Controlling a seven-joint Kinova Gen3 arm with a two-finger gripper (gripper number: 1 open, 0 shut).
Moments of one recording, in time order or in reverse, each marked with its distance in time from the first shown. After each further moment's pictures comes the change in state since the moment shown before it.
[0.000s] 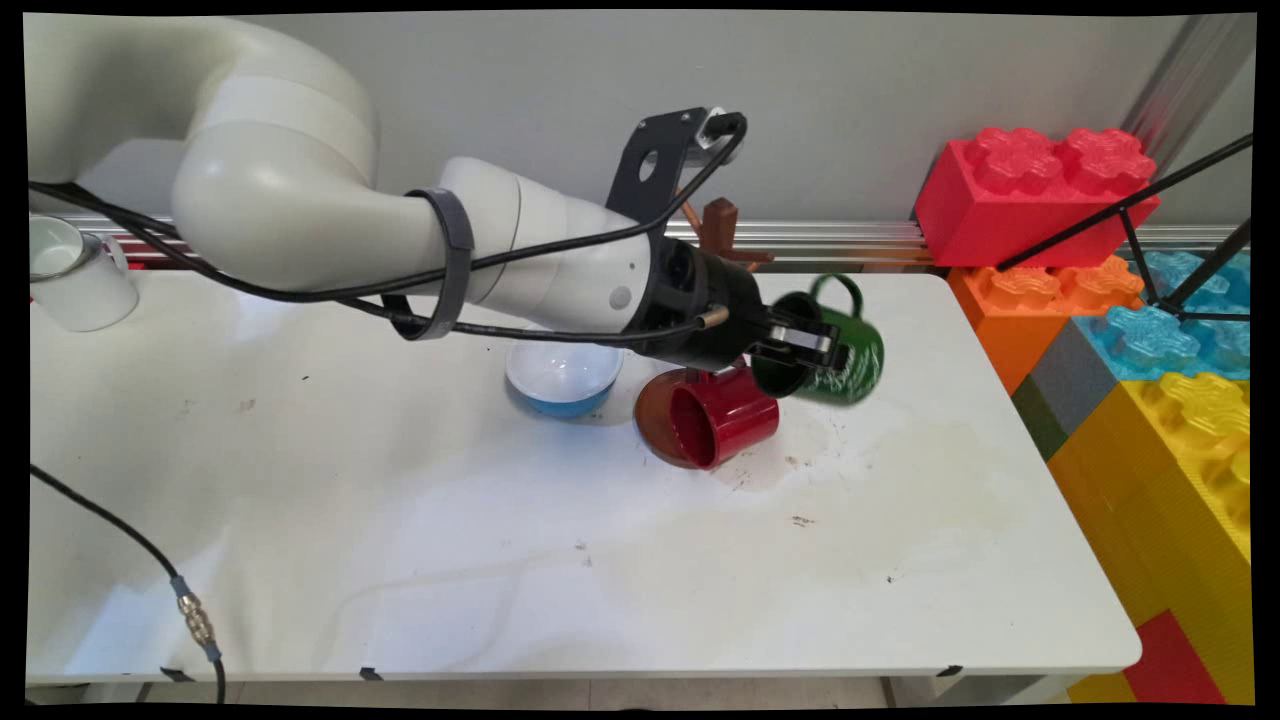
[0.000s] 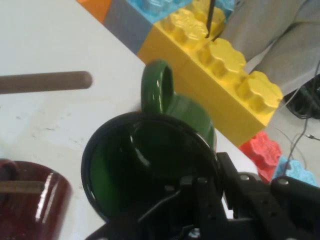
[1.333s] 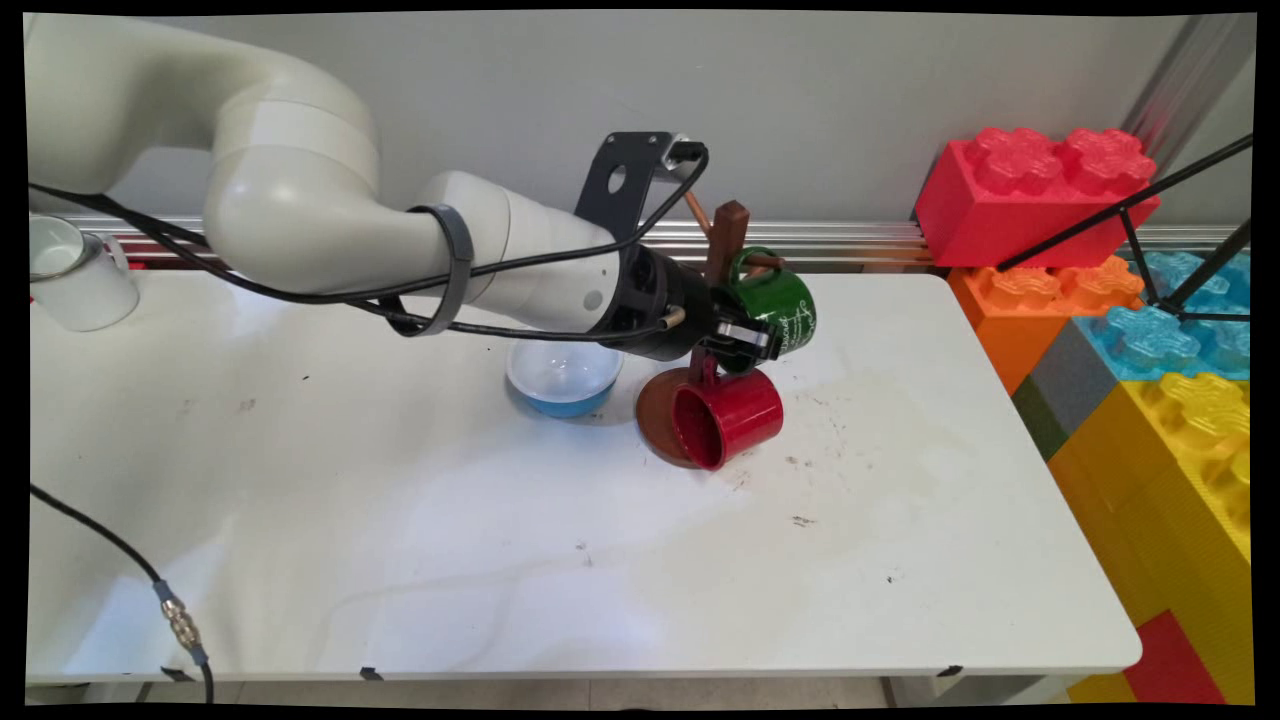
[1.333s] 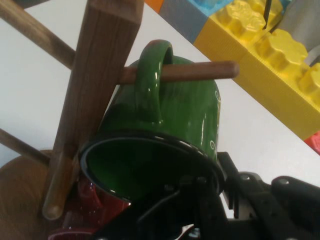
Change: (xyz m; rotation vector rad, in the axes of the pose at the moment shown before) arm -0.004 -0.041 0.007 0.131 -0.015 0.028
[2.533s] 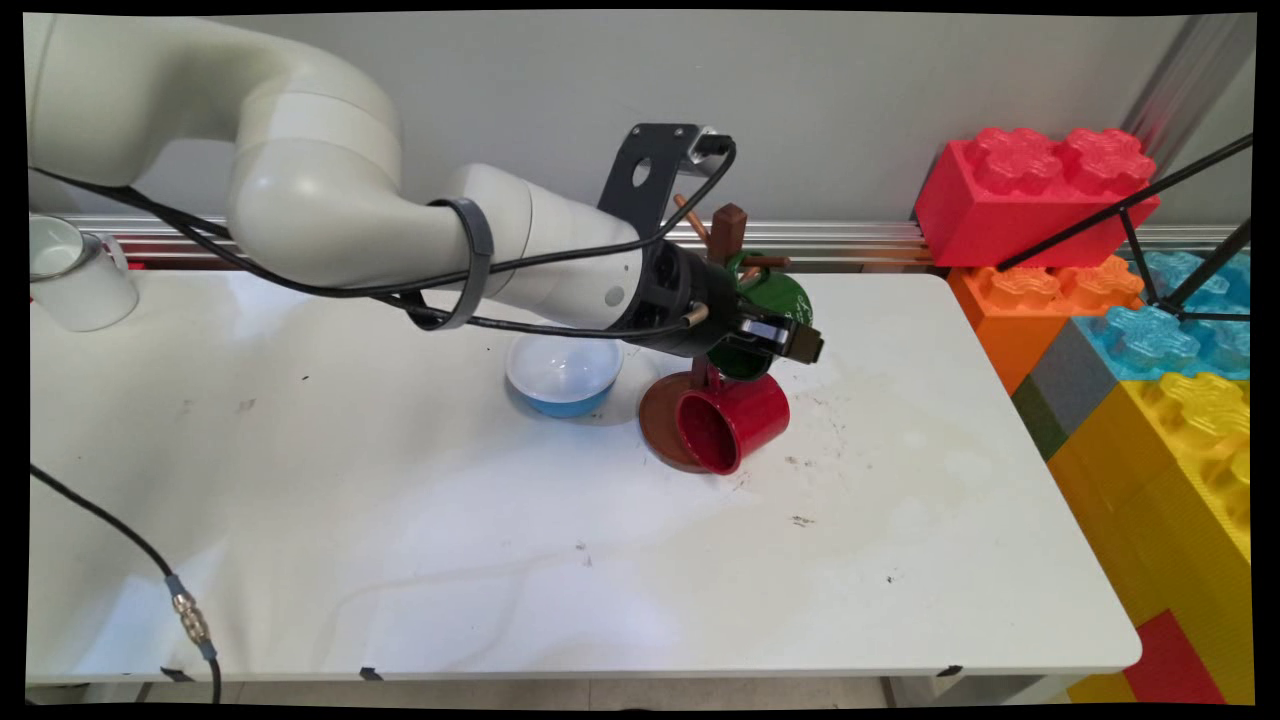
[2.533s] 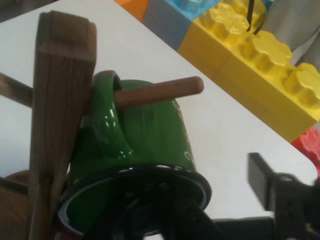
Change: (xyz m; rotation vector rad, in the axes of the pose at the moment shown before) arm 0.008 0.010 0.007 -0.028 0.011 0.037
